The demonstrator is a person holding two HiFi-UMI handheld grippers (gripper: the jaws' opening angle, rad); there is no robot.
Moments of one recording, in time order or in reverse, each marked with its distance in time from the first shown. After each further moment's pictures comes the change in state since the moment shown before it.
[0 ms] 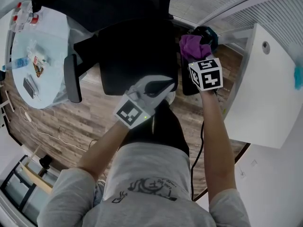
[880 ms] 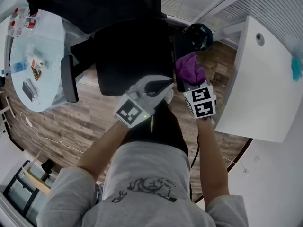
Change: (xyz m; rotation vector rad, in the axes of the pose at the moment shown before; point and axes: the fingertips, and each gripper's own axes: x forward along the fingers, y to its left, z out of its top) left arm 0.015 -0.028 0.001 -0.002 -0.004 -0.039; right arm -0.064 0.047 -0.079 -0.030 0.023 -0.011
